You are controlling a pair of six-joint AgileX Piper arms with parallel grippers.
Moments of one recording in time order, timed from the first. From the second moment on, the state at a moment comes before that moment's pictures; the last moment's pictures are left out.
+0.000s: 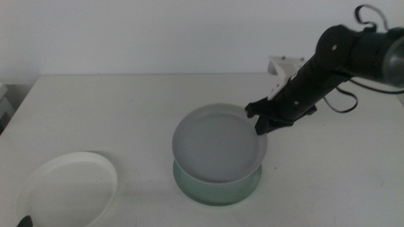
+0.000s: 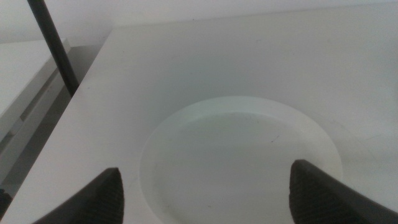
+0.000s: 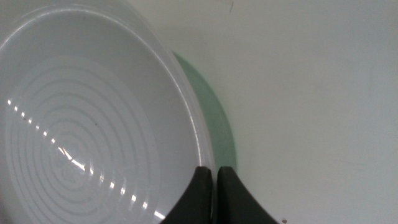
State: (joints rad) left arm -0.06 -0.01 0.03 0.21 0.34 -0.17; right arm 0.34 1.89 -1.42 0.42 0.84 -0.17
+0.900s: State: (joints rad) left arm -0.06 -0.01 0.03 0.21 0.34 -0.17; right arm 0.34 1.73 -1.43 0.42 0.96 -0.29
